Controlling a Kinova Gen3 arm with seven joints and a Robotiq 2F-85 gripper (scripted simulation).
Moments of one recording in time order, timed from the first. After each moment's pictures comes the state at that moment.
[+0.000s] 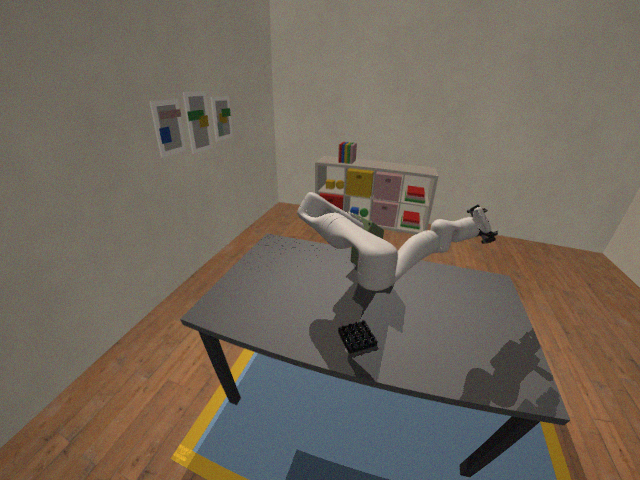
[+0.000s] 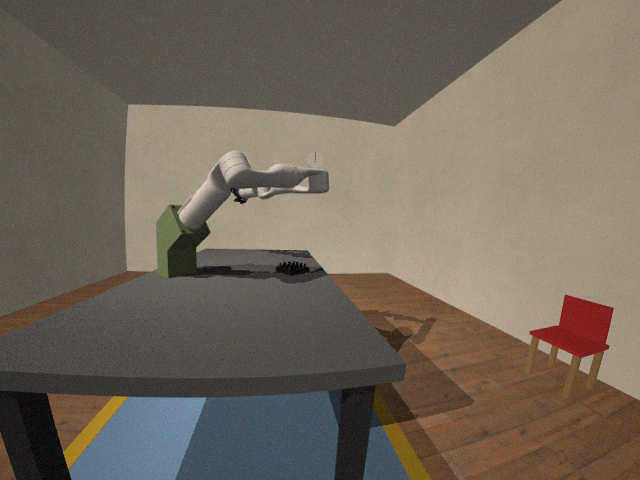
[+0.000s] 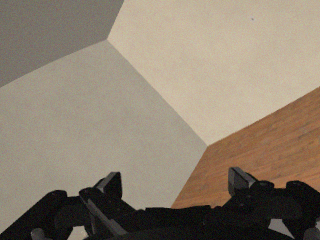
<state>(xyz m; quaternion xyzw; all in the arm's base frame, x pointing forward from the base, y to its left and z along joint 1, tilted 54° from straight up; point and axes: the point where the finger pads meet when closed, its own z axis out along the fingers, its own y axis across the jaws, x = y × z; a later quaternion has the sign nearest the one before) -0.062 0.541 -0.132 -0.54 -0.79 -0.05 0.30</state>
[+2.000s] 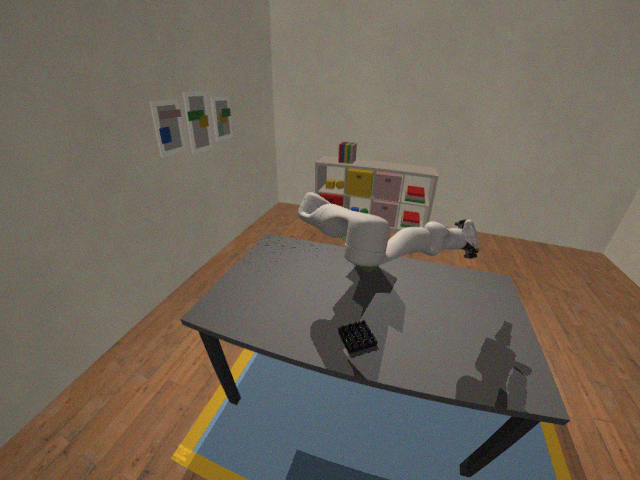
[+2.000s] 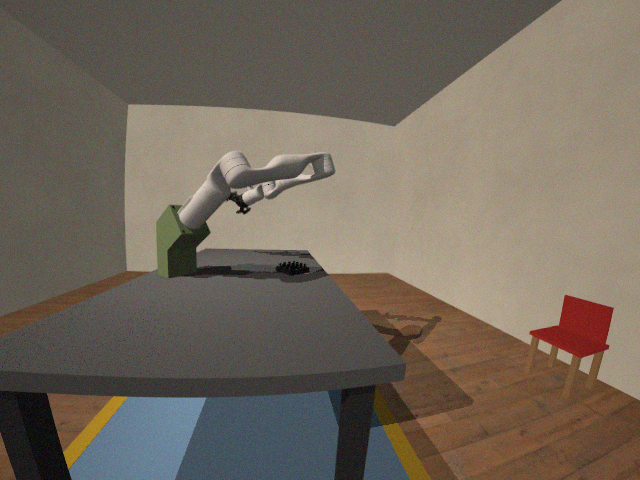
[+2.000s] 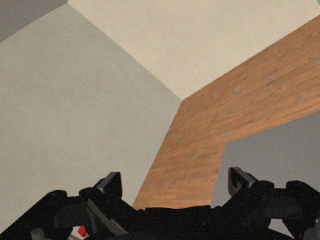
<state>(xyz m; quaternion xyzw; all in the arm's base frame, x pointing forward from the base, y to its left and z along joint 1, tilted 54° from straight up) 0.006 0.477 -0.135 -0.60 -0.78 -0.02 0.18</state>
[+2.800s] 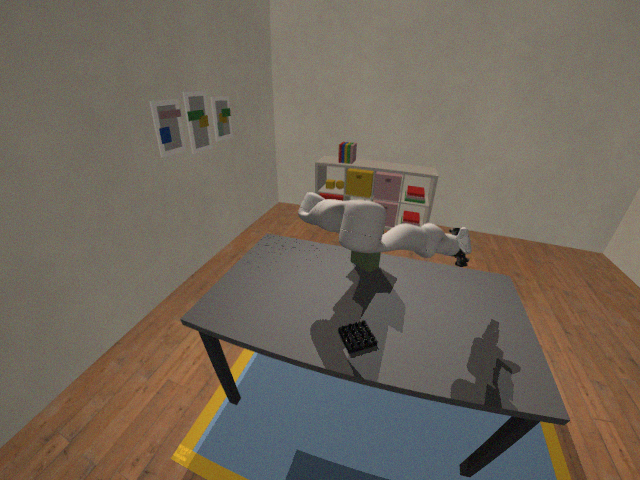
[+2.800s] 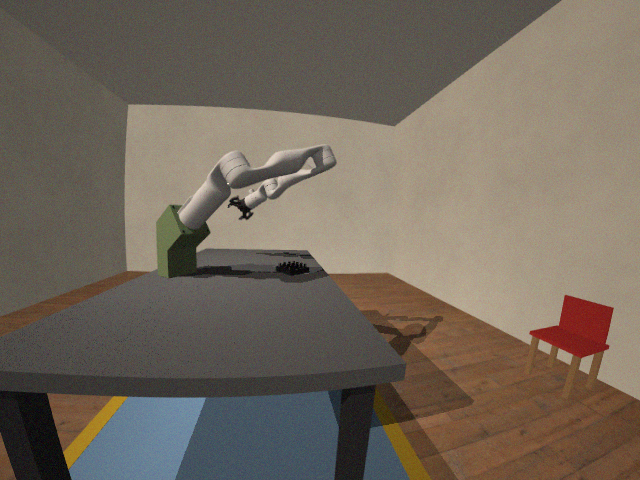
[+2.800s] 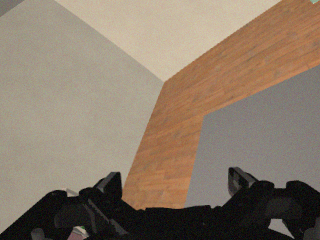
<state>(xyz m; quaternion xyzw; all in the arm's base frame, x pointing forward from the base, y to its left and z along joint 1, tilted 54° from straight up) 0.044 0.447 -0.132 -0.63 -0.77 -0.02 0.12</state>
